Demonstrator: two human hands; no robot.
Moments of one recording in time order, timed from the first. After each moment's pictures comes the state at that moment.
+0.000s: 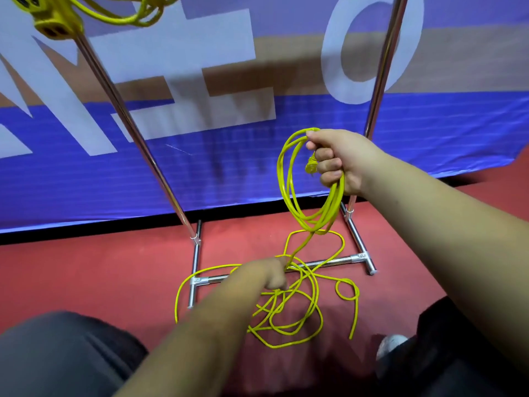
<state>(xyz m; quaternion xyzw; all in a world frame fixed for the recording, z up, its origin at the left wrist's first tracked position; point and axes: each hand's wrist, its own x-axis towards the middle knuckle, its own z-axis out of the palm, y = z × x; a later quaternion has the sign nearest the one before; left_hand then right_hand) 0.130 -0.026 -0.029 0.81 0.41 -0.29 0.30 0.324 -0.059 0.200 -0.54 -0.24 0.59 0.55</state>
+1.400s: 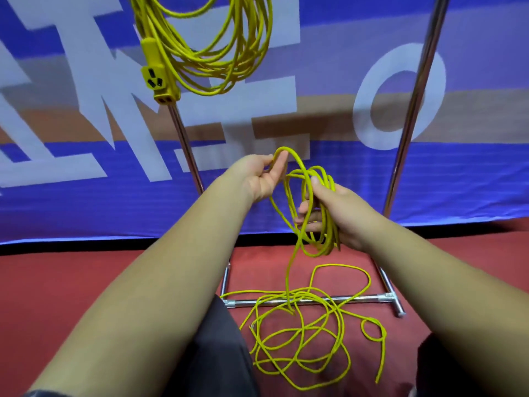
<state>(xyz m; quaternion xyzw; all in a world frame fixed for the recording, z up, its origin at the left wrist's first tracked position) 0.104 0.049 0.276 0.15 0.37 0.39 0.83 0.243 -0.083 0.209 -0.50 -0.38 0.54 0.56</state>
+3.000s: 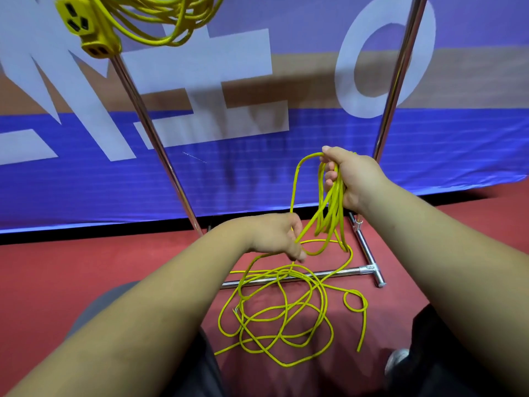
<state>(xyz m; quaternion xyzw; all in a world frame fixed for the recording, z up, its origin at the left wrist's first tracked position) 0.110 -0.014 0.141 0.82 0.33 -0.13 0.44 0.307 -0.050 0.180 -0.54 -0.15 0.52 0.65</state>
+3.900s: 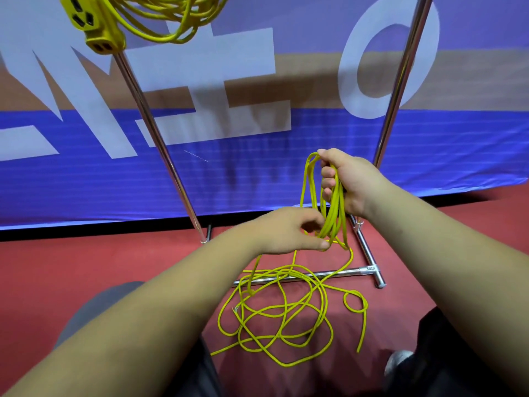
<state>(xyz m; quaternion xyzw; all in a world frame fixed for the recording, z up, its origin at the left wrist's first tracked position) 0.121 -0.028 0.146 0.89 0.27 0.00 0.36 0.296 -0.059 0.188 -0.53 -0.21 0.56 0.59</state>
